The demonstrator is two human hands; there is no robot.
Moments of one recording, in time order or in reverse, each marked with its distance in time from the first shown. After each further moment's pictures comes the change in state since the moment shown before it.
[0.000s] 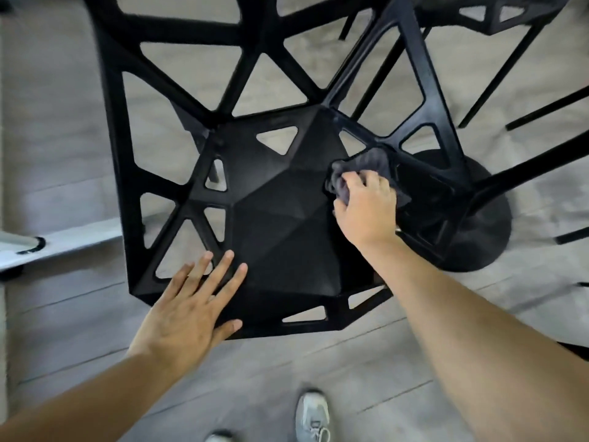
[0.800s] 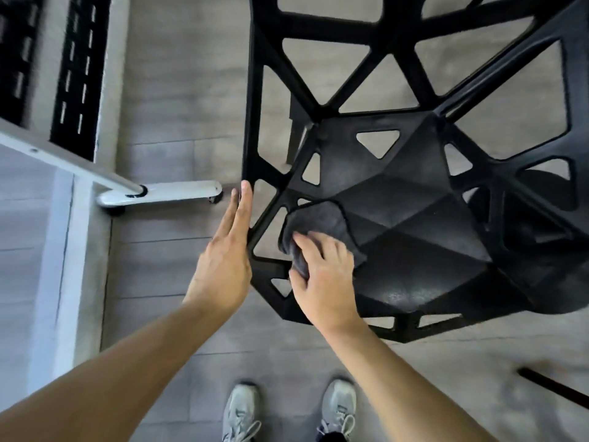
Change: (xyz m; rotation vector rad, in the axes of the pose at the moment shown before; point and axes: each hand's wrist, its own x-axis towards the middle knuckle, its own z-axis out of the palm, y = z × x) left_hand -0.030 -0.048 -0.070 -0.850 0.271 -0.545; right_hand -0.128 -0.171 0.004 0.424 -0.194 -0.316
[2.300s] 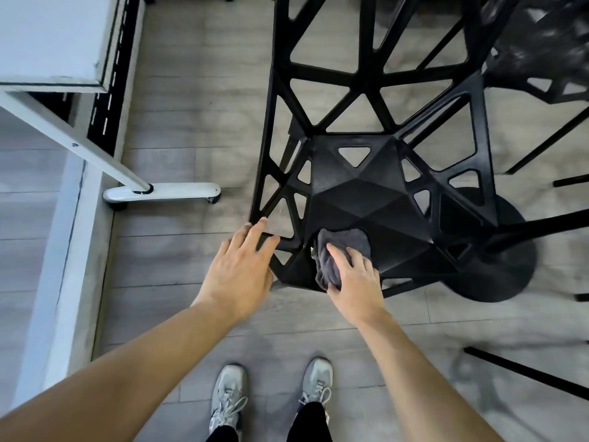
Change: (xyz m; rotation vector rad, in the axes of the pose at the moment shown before) left_hand -0.092 0.017 -0.025 0.478 -0.024 0.277; right_hand -0.070 0.019 -0.085 -0.259 -0.314 0.206
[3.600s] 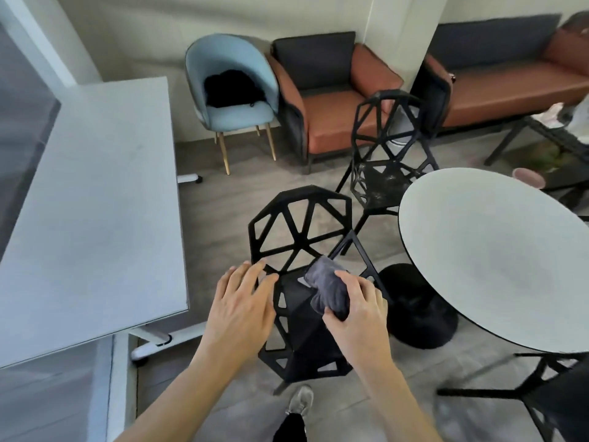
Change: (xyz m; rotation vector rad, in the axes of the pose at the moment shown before) left_hand -0.061 0.044 -0.408 0.018 0.411 0.265; right_hand -0.132 -0.159 -0.405 0.309 0.680 0.121
